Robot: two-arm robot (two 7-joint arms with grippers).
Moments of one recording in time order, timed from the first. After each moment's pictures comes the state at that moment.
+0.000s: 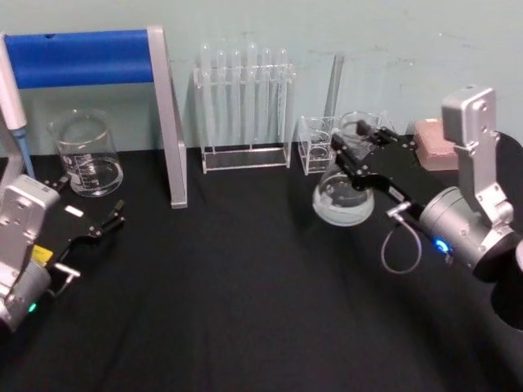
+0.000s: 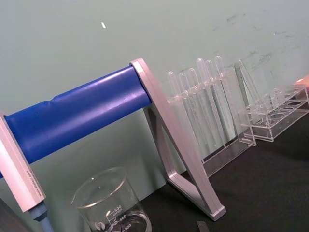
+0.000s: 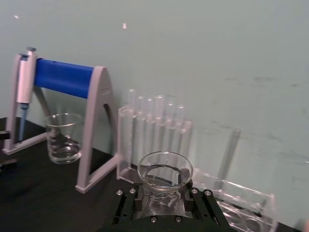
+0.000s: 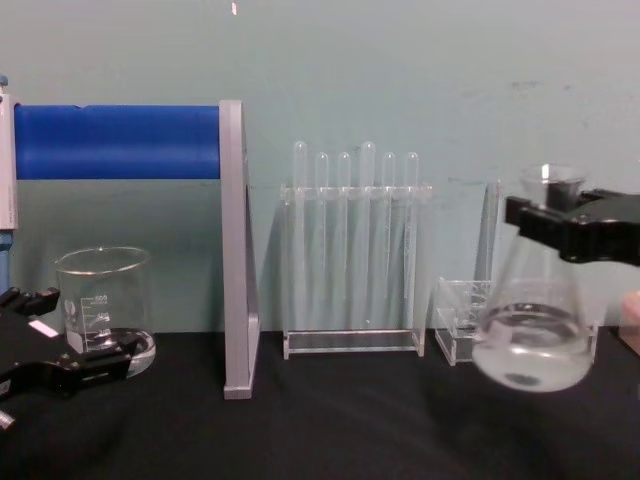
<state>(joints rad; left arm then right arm) -0.20 0.60 0.45 -1.41 -0.25 -0.12 0.03 0.17 0.34 -0.23 -1.64 0.27 0.09 0.27</state>
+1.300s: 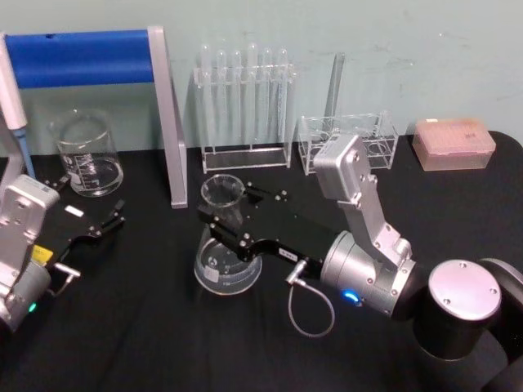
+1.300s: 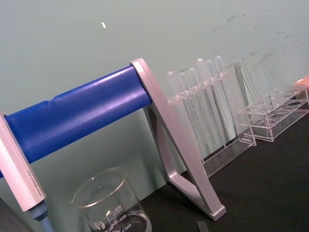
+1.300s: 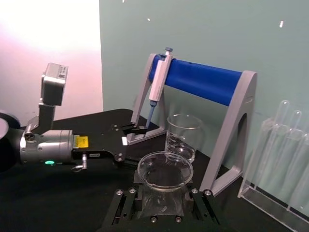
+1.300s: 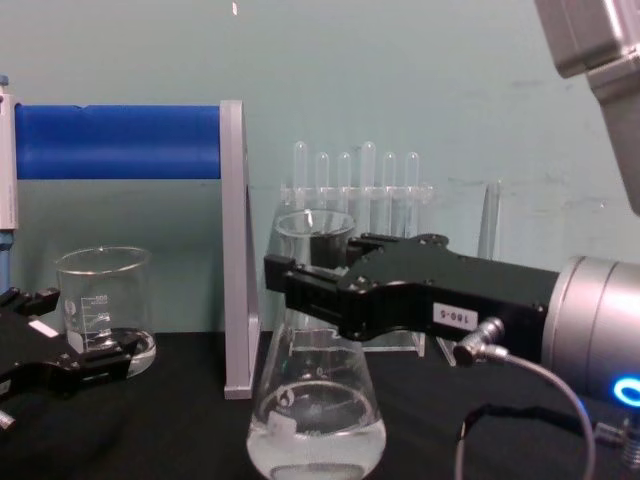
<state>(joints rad) -0.20 0.60 0.45 -1.41 -0.25 -0.12 0.03 0.20 0.33 -0.49 -1.68 0.28 0.10 0.43</state>
